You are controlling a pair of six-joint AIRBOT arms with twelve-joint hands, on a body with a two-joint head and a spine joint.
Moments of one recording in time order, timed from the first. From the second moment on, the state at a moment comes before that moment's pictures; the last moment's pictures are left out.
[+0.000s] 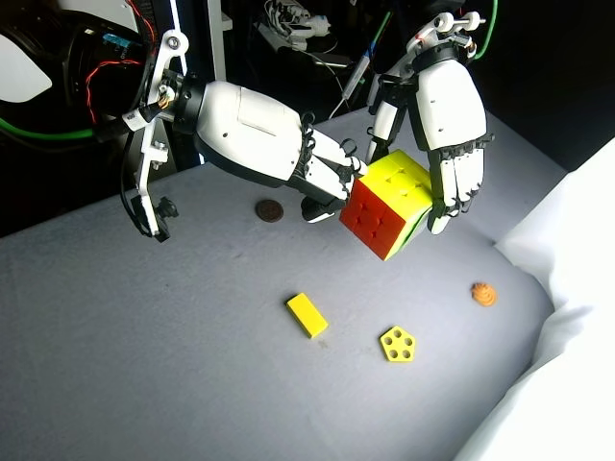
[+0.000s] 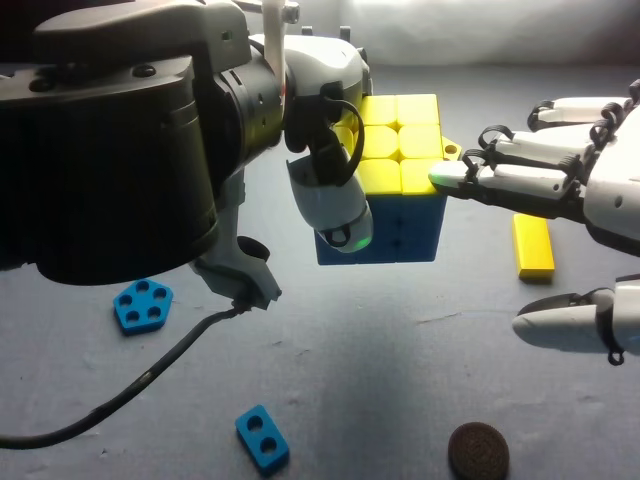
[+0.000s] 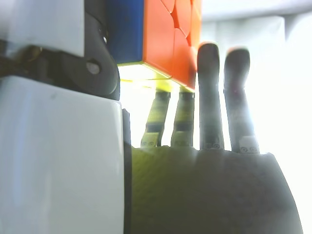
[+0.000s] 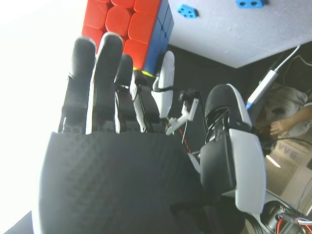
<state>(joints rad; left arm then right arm) -0.02 -1.19 0.79 -2.02 -0.93 2.68 -0.44 -0.60 0.61 -0.15 0.36 -1.01</state>
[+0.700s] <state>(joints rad) -0.02 -1.19 0.79 -2.02 -0.94 2.69 -0.44 -0.64 0.61 -0.08 0.31 -1.10</state>
